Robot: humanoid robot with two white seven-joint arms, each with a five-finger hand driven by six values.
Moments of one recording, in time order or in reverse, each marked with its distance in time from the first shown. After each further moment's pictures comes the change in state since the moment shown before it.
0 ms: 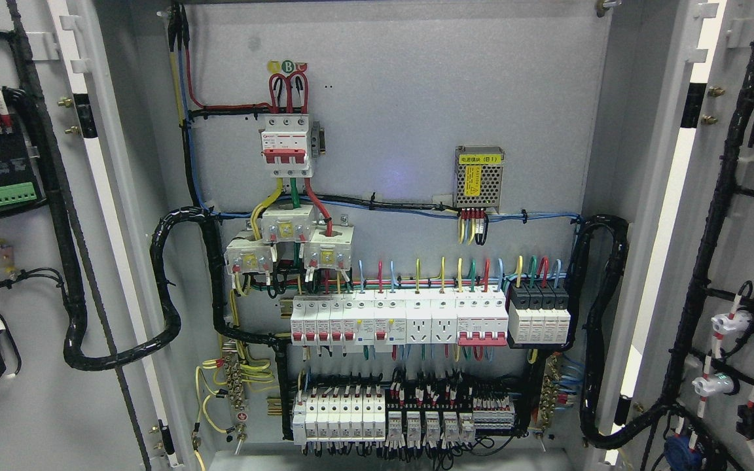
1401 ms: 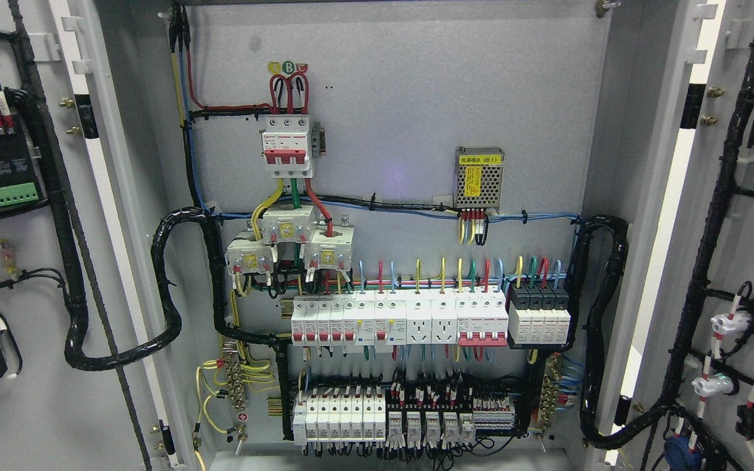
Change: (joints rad) left arm -0.072 -0.172 -0.274 0.770 -0.042 0.089 -0.023; right arm 0.201 0.133 0.175 0.393 0.103 0.000 0.003
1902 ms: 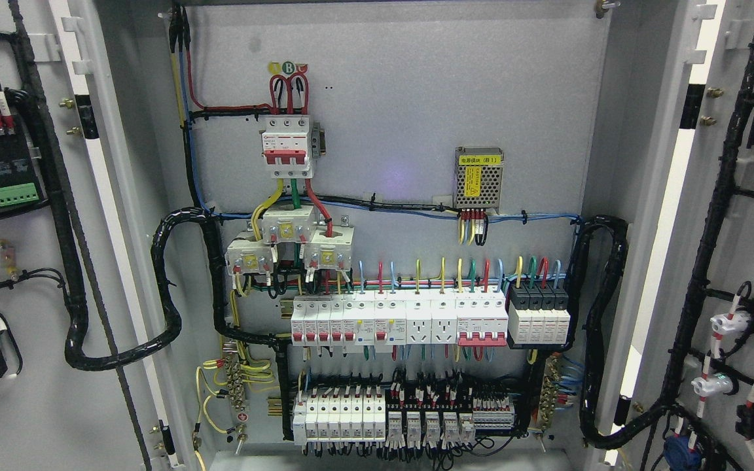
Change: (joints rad) left arm -0.157 -0.081 -0.014 0.321 0.002 0.273 -0.039; right arm 0.016 0.015 0.009 0.222 -0.003 -0.002 0.005
